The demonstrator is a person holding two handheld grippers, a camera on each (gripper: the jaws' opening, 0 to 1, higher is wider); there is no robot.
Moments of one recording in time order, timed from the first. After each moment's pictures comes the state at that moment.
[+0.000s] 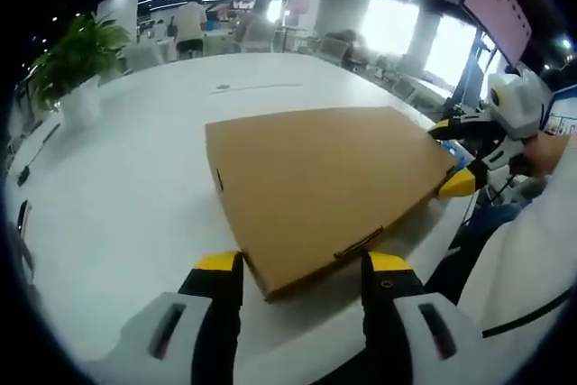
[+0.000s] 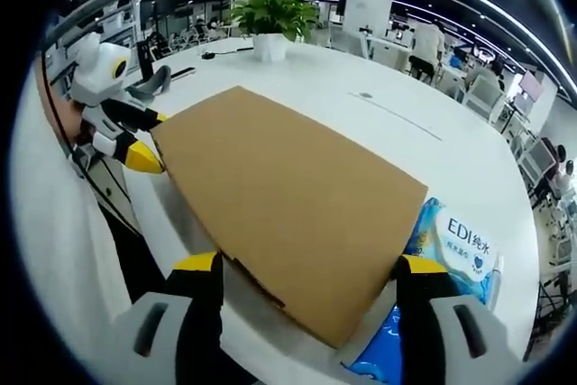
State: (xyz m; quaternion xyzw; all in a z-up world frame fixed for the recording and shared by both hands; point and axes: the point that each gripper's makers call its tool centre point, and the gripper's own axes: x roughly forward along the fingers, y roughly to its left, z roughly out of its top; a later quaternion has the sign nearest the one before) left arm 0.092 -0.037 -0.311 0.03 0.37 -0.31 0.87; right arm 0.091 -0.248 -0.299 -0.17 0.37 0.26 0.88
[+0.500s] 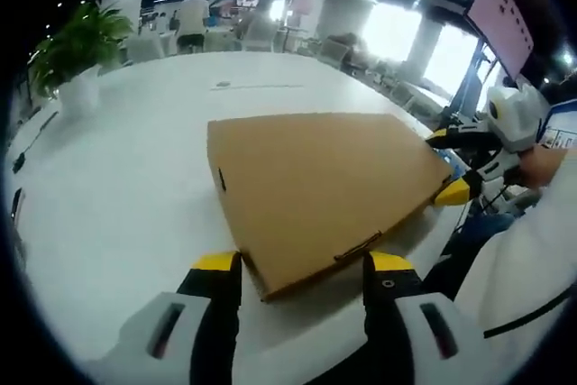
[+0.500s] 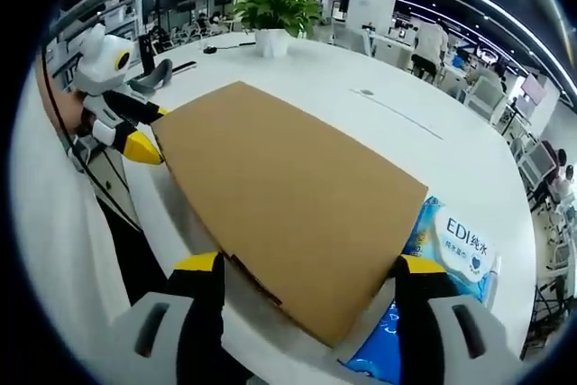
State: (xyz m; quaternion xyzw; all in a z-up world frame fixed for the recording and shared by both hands) left arm 0.091 -0.038 -0.308 0.00 0.38 -0.31 0.87; right arm 0.090 -0.250 -0.300 -0.18 0.38 0.26 0.87
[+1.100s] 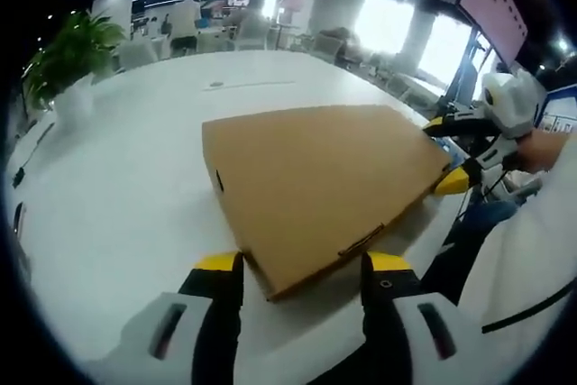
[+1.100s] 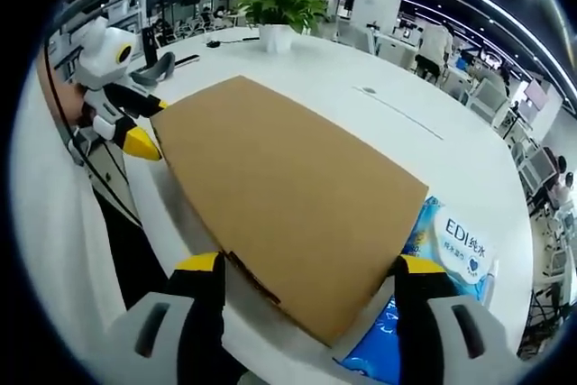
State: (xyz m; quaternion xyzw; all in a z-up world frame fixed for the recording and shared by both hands) left arm 0.089 -0.037 -0.312 0.03 0.38 -0.33 0.87; right arm 0.088 -0.253 -0.301 -0.19 0.38 0.27 0.86
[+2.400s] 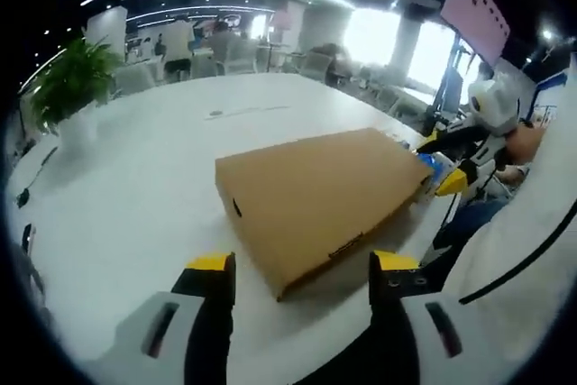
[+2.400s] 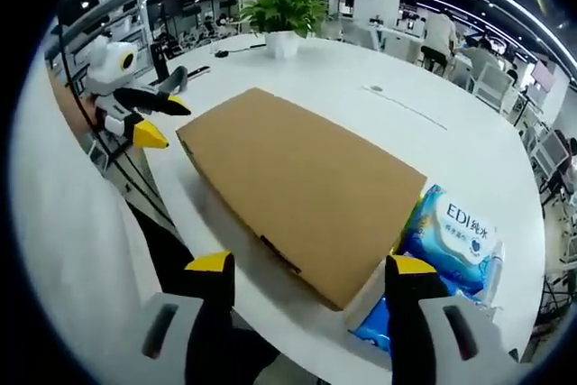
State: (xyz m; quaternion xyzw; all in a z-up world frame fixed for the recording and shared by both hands) left arm 0.080 -0.028 -0.268 0.04 0.33 -0.36 0.87; right arm 0.063 -0.259 -0.275 -0.15 0.40 0.29 0.85
